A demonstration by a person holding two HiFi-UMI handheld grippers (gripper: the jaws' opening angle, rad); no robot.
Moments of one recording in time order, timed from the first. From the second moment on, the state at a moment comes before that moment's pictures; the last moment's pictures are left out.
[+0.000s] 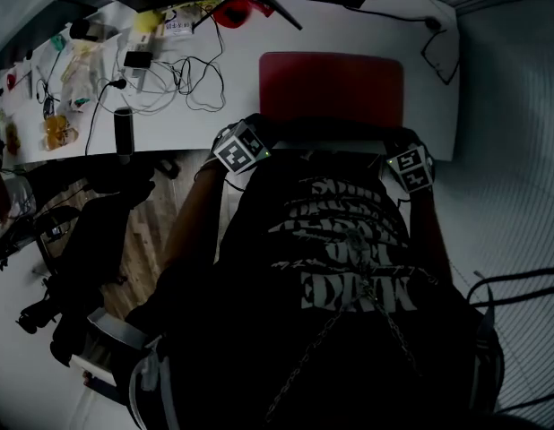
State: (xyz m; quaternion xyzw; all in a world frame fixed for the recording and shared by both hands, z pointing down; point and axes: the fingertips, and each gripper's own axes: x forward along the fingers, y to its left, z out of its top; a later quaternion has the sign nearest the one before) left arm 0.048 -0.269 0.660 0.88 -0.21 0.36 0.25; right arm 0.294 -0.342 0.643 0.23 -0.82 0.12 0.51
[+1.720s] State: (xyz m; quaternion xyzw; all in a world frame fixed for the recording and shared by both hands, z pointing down) left arm -0.003 -0.444 0.739 0.74 -0.40 0.41 0.34; right arm 0.239 -0.513 0.720 0.20 -0.82 0.07 0.54
